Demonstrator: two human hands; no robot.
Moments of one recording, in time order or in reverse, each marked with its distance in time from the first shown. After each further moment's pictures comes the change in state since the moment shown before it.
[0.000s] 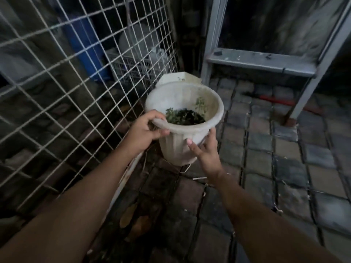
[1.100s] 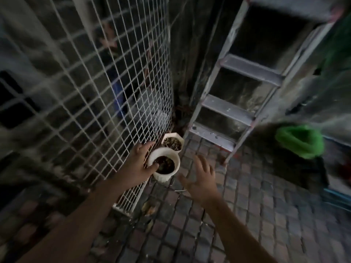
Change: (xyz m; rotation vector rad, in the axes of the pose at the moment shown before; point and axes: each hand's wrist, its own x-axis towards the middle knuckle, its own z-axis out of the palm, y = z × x) left_hand -0.067 0.530 -0.257 0.387 -0.188 -0.269; right_hand -0.104 -0.668 0.044 -0.875 -0.225 0.214
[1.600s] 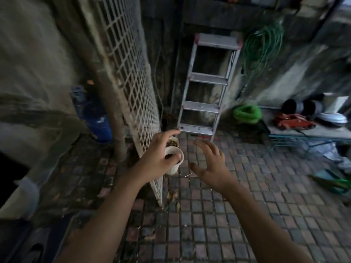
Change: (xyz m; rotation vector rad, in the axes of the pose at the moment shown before) left_hand -0.277 0.030 -0.285 -0.158 -0.205 0.550; right_hand -0.284 -0.339 0.025 -0.056 0.351 -0.021
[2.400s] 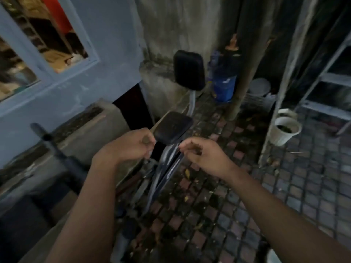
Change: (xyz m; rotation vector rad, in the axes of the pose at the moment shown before) left_hand -0.659 0.047 -0.220 0.312 0.169 -0.853; right_hand -0.380 -0.384 0.220 0.549 -0.621 -0.411
